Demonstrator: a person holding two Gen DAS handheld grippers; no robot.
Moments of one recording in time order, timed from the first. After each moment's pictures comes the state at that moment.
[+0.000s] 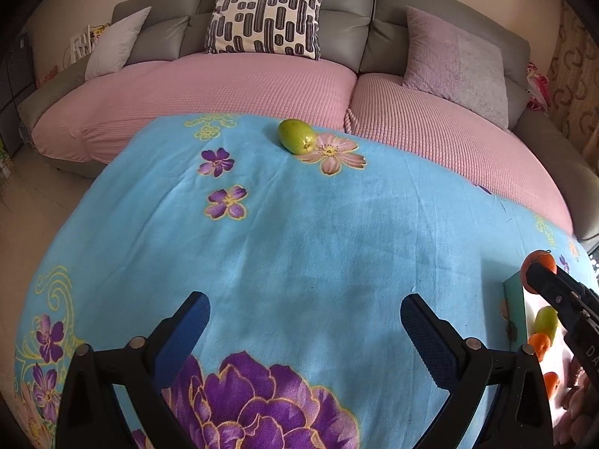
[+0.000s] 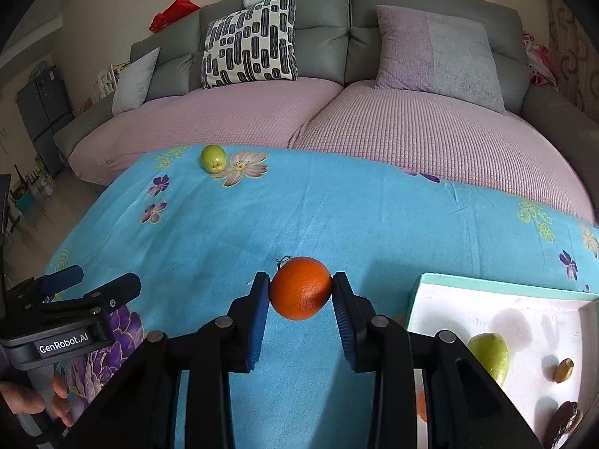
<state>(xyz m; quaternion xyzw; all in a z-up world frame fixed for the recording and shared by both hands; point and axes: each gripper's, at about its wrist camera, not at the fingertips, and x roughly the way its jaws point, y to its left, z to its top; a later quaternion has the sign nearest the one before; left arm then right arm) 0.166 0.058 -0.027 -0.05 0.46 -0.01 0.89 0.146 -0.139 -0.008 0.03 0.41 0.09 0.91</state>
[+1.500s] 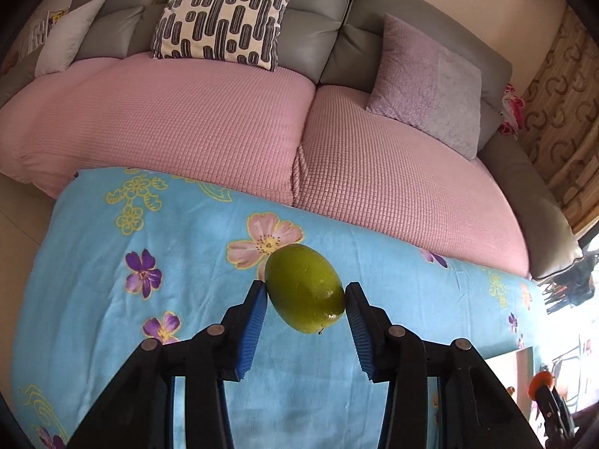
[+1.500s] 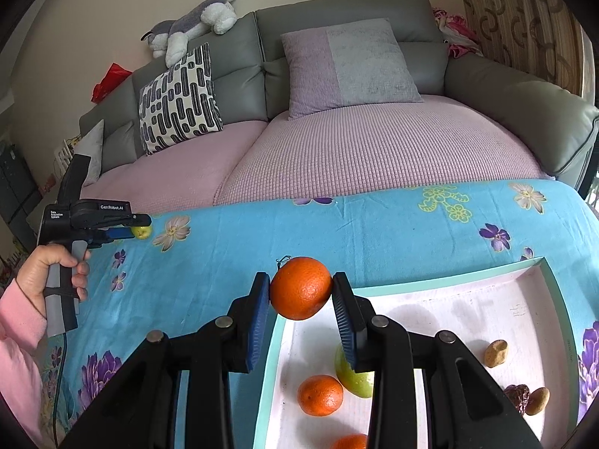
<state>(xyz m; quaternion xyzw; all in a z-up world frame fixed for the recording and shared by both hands) 0.269 0.049 0.029 -0.11 0.47 -0.11 0.87 0.117 -0.239 0.030 0.13 0.37 0.00 0.92</state>
